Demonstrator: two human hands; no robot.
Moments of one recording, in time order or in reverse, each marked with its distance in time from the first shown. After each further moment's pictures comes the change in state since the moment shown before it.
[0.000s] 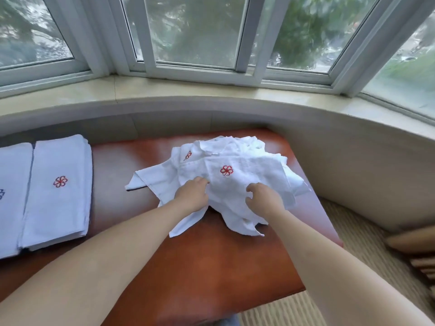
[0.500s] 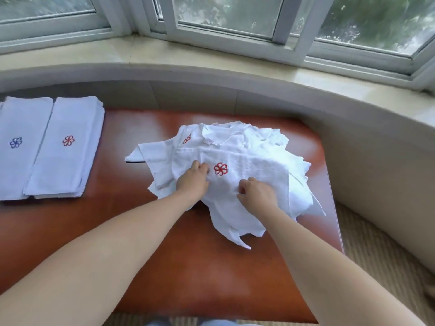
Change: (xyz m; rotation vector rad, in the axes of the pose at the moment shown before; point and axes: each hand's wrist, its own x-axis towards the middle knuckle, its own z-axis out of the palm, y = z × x) left_hand 0.081 0.046 0.049 -0.015 0.148 -0.337; right_hand 0.107 0.056 0.019 -0.124 -0.104 -0.377
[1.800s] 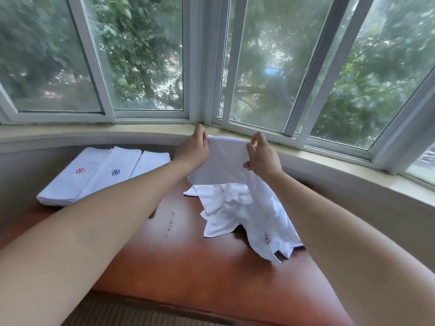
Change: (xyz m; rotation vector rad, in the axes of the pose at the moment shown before) left_hand -0.271 -0.119 -0.258 -0.367 0.762 0.189; right_hand -0.188 -0.274 -0.179 0.569 0.601 -0.144
